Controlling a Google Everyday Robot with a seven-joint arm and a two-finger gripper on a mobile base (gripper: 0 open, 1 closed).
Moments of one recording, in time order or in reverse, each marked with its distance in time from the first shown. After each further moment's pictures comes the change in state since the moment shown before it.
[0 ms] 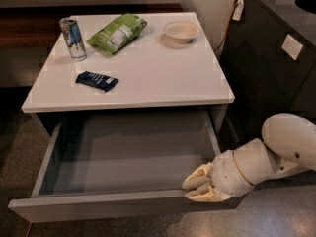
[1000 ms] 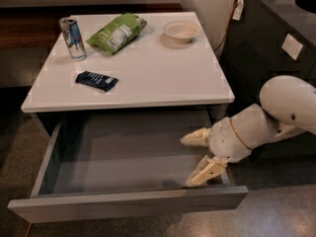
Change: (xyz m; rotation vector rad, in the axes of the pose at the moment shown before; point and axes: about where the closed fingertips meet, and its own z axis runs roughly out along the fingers) arm -0.035 -0.054 -0.034 0.024 0.004 -0.004
